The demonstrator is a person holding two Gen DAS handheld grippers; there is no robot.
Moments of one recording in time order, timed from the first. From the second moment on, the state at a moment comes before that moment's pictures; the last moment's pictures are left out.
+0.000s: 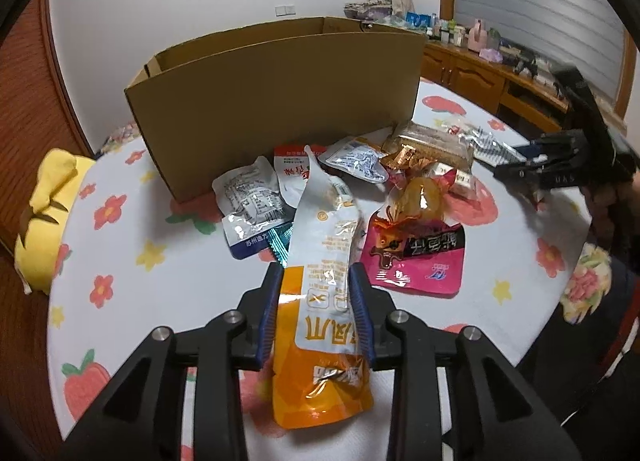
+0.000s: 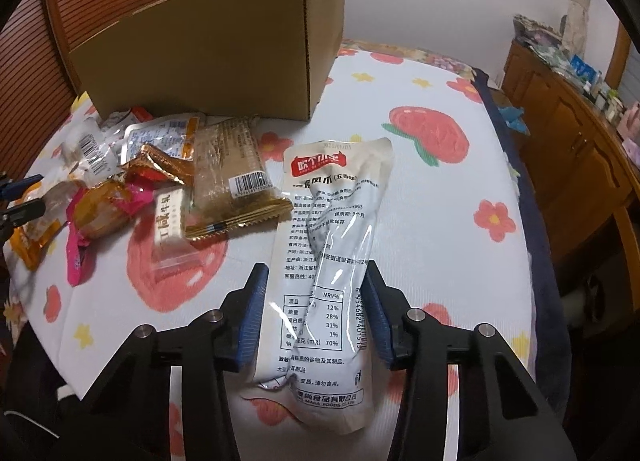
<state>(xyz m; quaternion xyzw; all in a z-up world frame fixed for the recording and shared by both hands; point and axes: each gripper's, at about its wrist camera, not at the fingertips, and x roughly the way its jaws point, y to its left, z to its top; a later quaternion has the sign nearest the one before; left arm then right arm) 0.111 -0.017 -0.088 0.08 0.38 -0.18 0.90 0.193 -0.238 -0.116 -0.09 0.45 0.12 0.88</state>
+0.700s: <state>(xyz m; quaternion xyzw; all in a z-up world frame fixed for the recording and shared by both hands) 0.093 -0.007 -0.031 0.04 0.32 -0.19 0.93 0.162 -0.238 -0.071 -0.10 0.39 0.12 0.91</state>
